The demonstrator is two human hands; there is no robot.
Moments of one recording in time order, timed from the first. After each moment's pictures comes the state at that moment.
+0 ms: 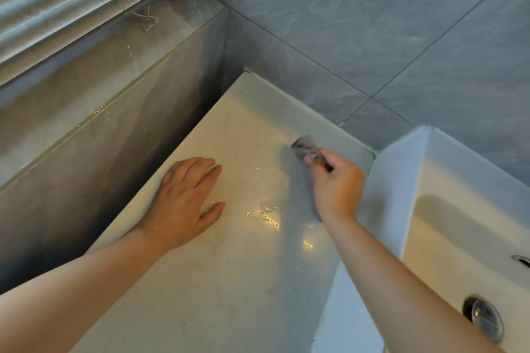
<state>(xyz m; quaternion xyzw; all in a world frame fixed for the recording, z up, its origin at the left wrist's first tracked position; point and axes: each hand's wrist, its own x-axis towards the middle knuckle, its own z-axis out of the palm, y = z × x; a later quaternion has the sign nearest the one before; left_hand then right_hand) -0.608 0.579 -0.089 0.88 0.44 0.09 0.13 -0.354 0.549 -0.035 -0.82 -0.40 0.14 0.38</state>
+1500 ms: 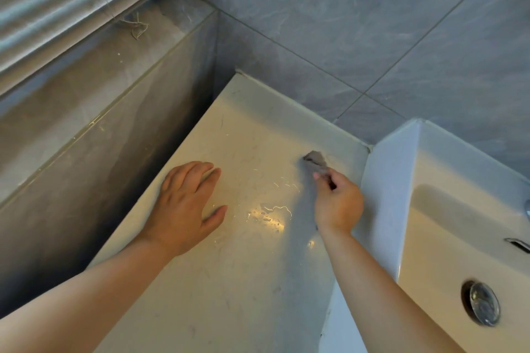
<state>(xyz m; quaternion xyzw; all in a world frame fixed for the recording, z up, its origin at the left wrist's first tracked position) -0.608 0.579 -0.086 0.88 0.45 0.04 0.13 -0.355 0.521 -0.062 -0.89 -0.31 0.08 0.31</state>
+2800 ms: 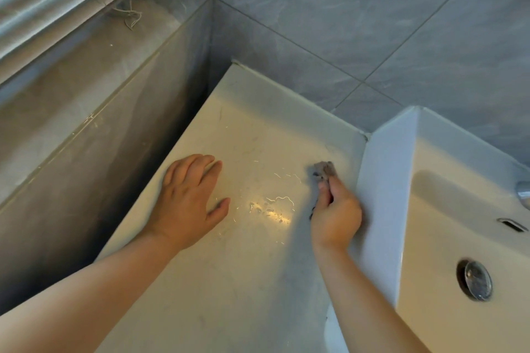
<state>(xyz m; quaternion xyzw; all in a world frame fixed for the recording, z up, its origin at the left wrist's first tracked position) -0.608 0.581 -0.089 0.88 0.45 0.05 0.12 -0.372 0.489 -0.080 -0.88 -0.36 -0.01 0.30</state>
